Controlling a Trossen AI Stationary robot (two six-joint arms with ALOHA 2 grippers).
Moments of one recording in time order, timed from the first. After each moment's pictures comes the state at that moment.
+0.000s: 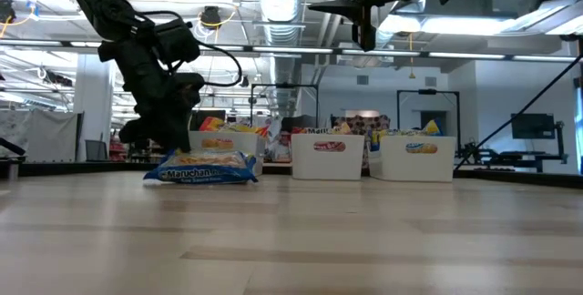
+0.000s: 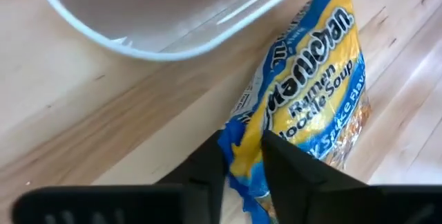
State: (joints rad) left arm 0.61 1.31 0.58 -0.25 0.28 -0.51; right arm -0.18 1.36 0.93 0.22 -0.26 0.75
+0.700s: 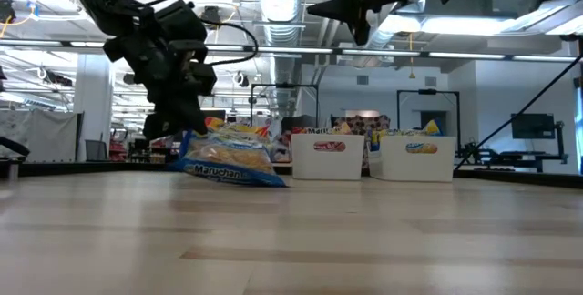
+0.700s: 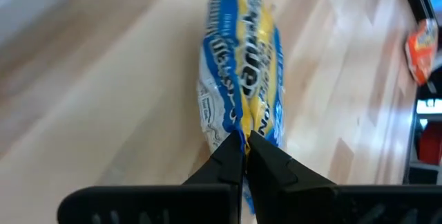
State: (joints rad) left arm 0.47 1.31 0.58 -0.09 0.45 -0.49; right arm -0.18 1.36 0.93 0.22 -0.20 0.35
